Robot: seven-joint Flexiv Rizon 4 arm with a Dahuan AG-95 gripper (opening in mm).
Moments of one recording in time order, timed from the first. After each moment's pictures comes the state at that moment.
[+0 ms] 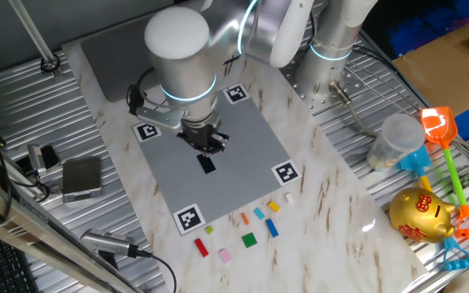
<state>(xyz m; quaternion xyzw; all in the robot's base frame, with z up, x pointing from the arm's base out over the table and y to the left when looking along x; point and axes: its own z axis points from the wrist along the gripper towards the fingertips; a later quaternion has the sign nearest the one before) 0.481 0.146 0.149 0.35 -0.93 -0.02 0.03</state>
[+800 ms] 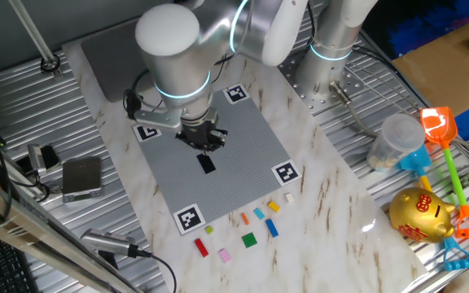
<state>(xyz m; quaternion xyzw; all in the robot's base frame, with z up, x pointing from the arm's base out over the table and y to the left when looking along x) 0.481 0.145 0.149 0.42 -0.90 -0.03 0.04</state>
